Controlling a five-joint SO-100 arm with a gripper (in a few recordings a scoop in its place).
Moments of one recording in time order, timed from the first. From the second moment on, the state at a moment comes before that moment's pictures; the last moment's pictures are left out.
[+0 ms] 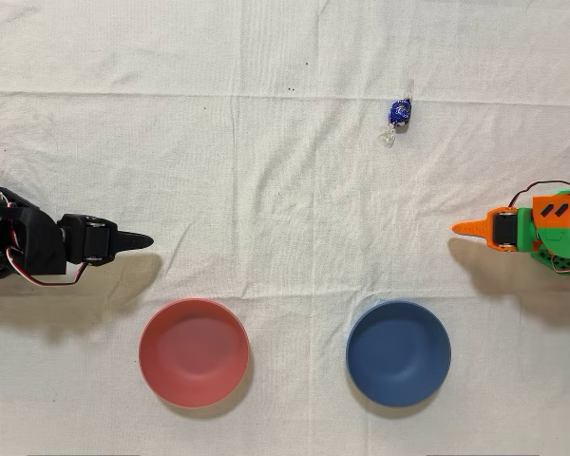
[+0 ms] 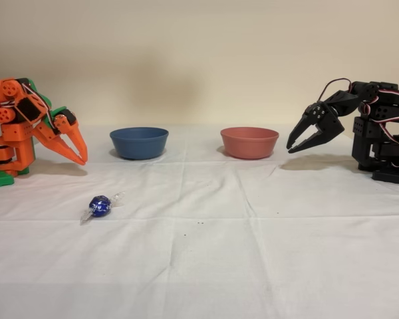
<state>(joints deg) -0.1 187.3 180.0 61.9 -4.1</state>
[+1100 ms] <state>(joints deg) -0.1 187.3 180.0 61.9 -5.0</state>
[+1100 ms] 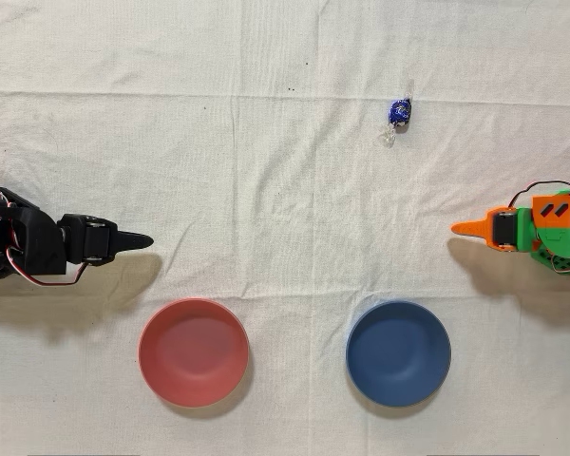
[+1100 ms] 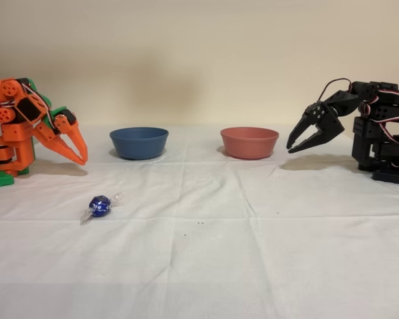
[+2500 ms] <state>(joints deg) 24.3 141.1 137.2 54.4 -9.3</state>
